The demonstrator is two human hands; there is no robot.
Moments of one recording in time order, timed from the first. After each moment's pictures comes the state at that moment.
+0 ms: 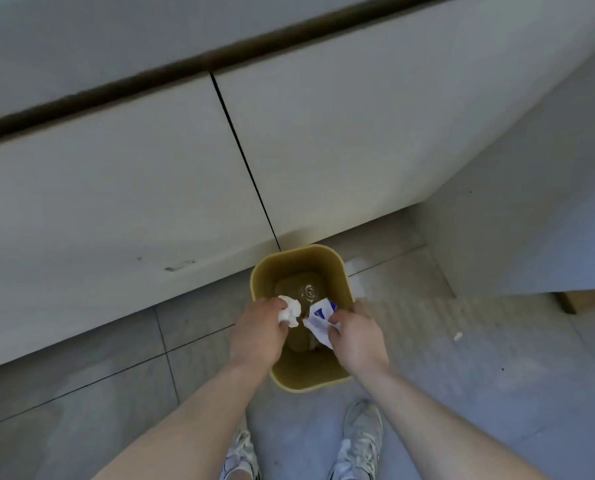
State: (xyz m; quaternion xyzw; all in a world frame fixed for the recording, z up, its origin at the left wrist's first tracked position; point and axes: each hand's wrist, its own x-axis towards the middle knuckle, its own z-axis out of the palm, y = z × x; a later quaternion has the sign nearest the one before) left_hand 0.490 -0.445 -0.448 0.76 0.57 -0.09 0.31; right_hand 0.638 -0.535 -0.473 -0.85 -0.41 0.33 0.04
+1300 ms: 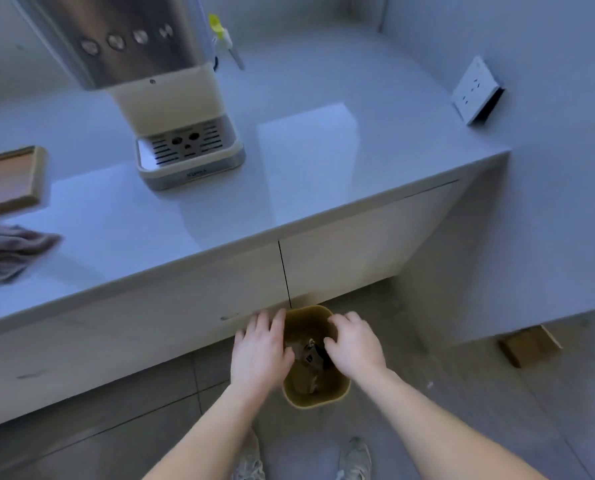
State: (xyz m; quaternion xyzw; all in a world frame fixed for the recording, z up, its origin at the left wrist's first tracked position) left_hand 0.463 -0.459 -0.187 0.84 0.51 -0.04 0.16; right_hand 0.640 -0.527 -0.216 -0.83 -0.49 0.25 0.12
